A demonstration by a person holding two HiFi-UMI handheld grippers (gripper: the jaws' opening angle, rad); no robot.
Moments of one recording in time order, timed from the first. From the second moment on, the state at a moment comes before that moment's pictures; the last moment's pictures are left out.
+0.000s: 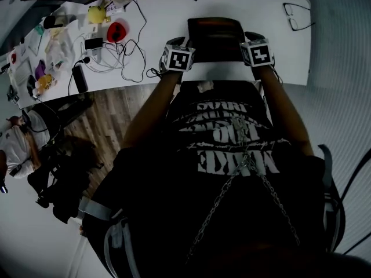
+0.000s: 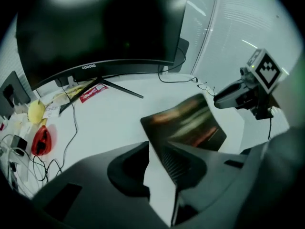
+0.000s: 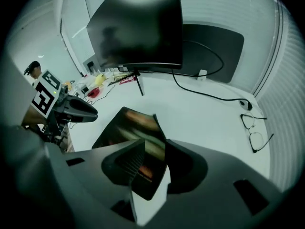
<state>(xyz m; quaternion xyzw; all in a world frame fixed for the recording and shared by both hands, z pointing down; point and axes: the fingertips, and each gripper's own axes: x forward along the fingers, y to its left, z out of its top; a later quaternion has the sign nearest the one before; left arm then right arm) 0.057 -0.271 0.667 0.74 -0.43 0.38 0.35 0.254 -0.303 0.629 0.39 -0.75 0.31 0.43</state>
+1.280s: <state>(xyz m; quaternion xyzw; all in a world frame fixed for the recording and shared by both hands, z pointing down) -0.001 -0.264 0.273 0.88 -0.47 0.01 0.06 0.145 -0.259 0.273 0.53 -0.84 0.03 0.08</state>
